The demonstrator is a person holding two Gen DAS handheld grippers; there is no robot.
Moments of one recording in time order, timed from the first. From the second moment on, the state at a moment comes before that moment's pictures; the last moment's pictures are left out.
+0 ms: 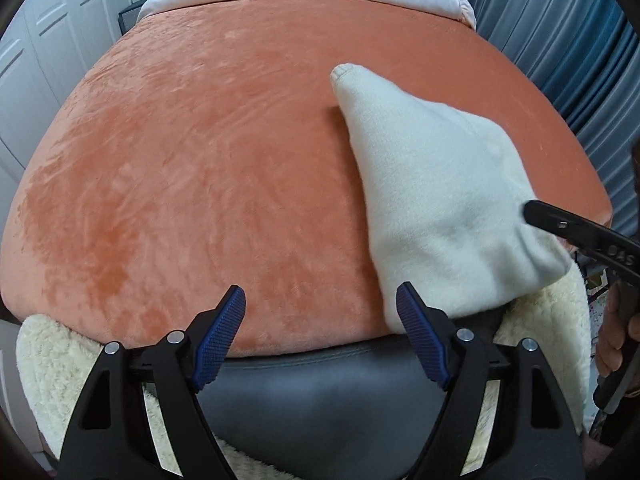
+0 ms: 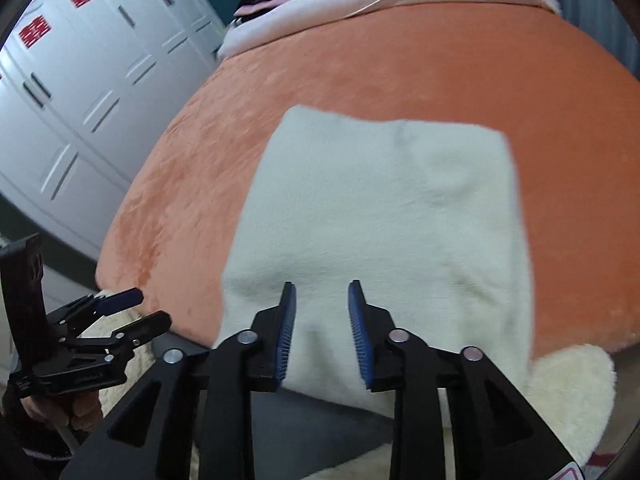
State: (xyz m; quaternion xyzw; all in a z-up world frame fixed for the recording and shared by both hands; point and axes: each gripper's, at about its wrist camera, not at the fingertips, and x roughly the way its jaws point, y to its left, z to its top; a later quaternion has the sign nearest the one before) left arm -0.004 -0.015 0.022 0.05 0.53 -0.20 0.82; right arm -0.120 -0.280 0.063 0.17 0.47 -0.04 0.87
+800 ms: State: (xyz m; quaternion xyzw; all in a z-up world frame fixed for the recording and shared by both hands) left arm 0.015 -0.114 0.015 0.08 0.52 -0.23 0.82; right arm -0.126 -0.368 0.021 0.23 0.50 -0.09 0.83
